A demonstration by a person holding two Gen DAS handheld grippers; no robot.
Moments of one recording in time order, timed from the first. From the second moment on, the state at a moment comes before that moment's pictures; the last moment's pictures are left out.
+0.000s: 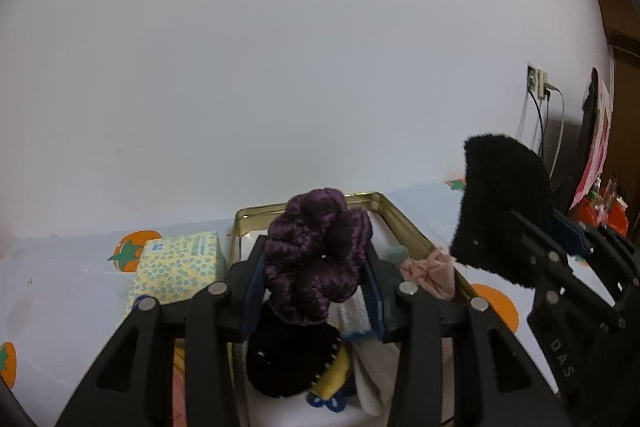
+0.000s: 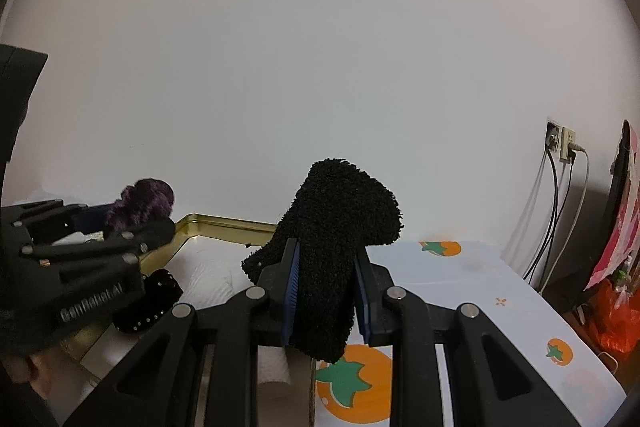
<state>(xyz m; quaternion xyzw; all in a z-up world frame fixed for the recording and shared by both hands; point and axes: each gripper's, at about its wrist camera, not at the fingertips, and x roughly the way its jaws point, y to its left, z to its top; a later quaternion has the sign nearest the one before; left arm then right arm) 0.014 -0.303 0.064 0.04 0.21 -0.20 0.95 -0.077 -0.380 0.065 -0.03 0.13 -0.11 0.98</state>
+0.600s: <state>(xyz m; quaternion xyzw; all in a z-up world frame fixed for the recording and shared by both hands) 0.078 -0.314 0.068 0.02 0.30 -0.19 0.93 0.009 -0.390 0.085 -0.04 0.20 -0.09 0.97</state>
